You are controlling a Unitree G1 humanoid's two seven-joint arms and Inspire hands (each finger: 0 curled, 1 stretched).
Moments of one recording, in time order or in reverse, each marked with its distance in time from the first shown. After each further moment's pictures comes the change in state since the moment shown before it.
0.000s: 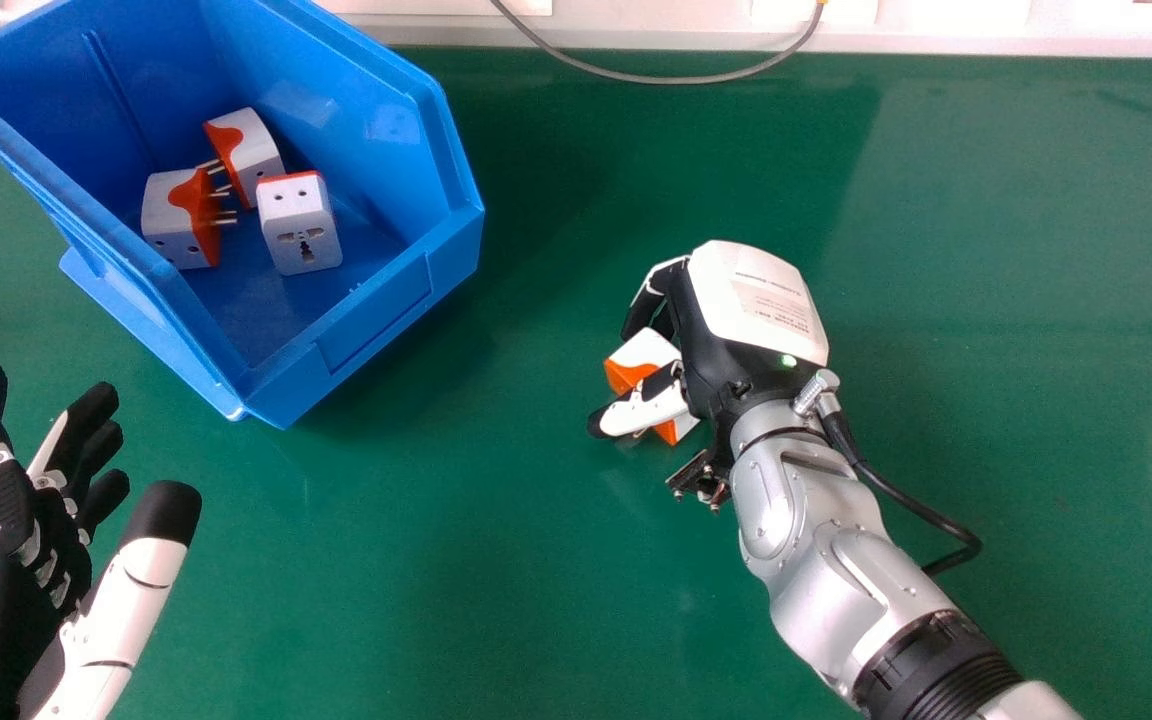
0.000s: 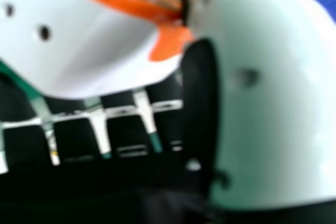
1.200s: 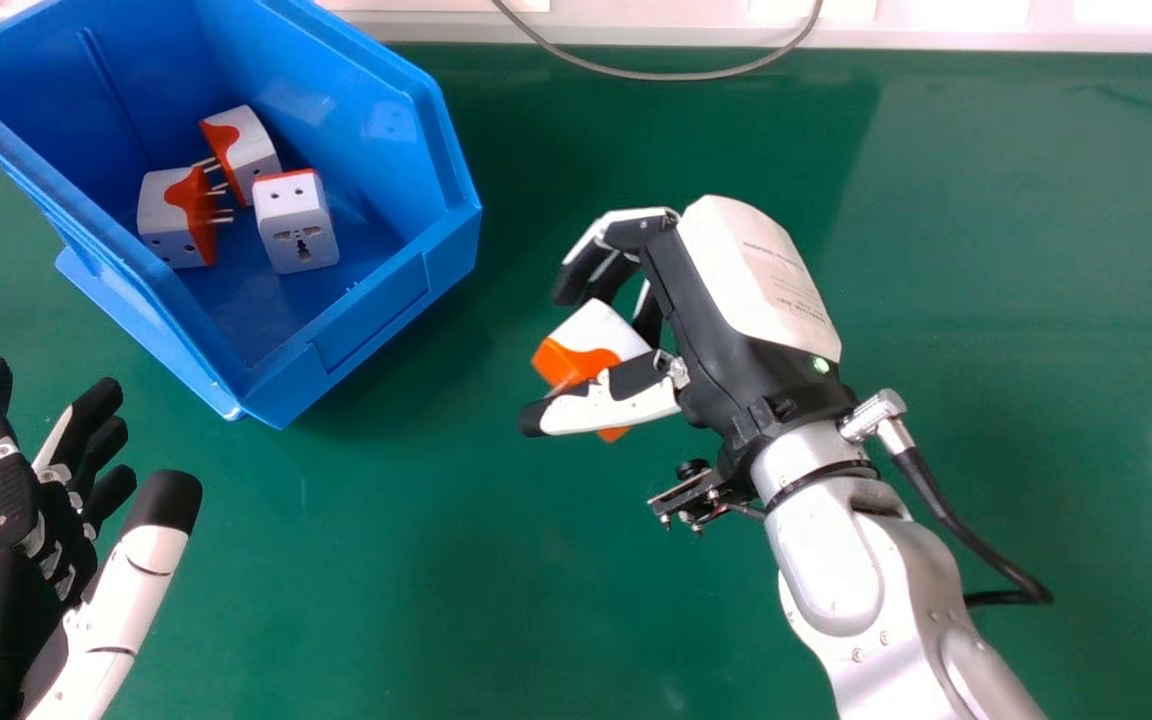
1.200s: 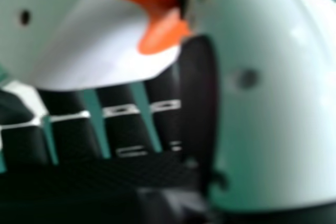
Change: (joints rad) left arm -0.021 0.003 0.001 -0.007 -0.001 0.034 0.001; right arm 0.333 -0.075 -0.003 -0.823 0.012 -0.006 0.236
